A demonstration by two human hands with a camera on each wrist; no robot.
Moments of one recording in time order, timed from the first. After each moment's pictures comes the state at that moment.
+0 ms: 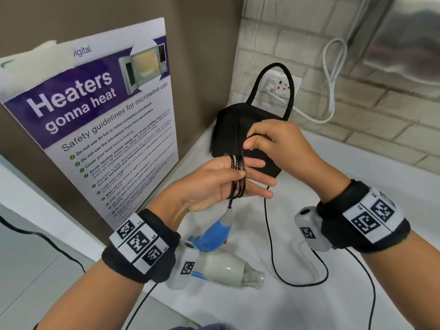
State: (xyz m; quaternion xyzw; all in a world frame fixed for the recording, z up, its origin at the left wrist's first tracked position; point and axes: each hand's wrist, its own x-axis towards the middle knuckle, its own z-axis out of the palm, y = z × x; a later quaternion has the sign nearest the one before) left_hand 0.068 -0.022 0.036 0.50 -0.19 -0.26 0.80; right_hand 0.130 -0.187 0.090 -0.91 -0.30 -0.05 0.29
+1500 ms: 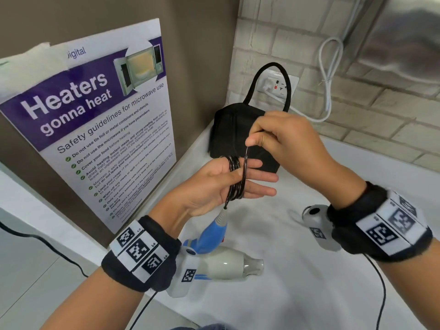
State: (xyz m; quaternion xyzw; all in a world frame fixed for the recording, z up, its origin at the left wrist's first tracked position) left_hand 0.057 -0.031 0.039 0.47 -0.17 -0.24 0.83; right_hand 0.114 -0.195 0.103 -0.89 -0.34 -0.15 0.25
